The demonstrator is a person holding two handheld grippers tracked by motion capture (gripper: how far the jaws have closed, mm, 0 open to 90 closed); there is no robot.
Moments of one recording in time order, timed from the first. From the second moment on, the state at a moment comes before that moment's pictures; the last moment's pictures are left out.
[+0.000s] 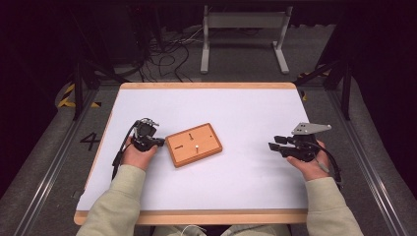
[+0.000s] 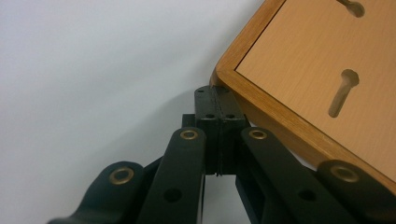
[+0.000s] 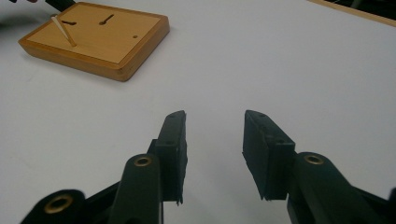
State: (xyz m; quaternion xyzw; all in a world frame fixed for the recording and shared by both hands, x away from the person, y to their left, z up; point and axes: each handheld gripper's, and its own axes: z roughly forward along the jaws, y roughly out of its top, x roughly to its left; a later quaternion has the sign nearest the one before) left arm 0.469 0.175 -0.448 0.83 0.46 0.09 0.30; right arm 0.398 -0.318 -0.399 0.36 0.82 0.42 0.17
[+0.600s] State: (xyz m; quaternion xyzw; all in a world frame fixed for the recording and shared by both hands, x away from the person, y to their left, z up) left arm 0.465 0.166 -0.446 0.81 0.45 0.12 0.36; right arm 0.402 -0.281 -0.395 0.34 0.84 0.40 0.16
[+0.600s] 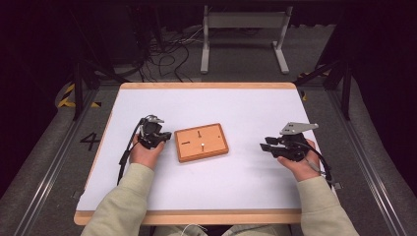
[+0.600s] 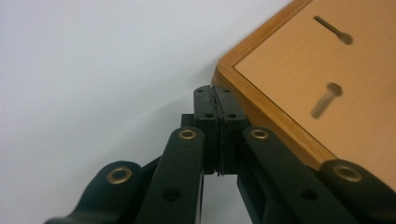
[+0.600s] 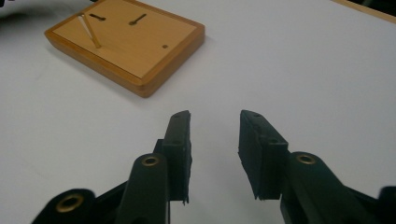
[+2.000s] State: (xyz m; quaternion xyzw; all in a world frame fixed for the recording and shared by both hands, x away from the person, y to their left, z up) left arm 0.384 0.207 -0.441 0.82 0.38 0.12 0.41; right arm 0.566 -0.113 -0.427 0.33 0.90 0.27 0.11
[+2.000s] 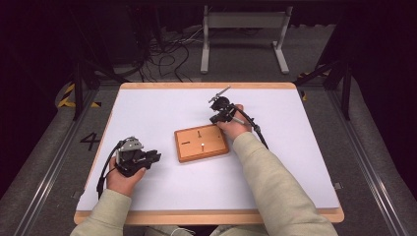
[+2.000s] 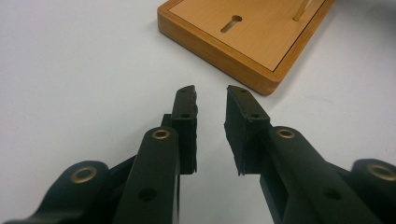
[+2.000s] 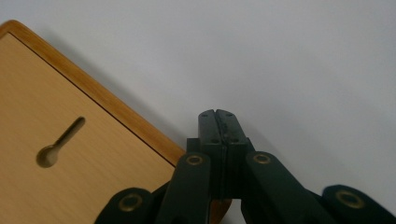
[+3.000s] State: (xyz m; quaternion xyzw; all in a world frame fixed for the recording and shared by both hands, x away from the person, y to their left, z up) left arm 0.388 0.192 -0.432 0.83 0.34 0.12 0.42; right arm 0.513 -0.156 -0.400 0.32 0.88 0.32 0.12
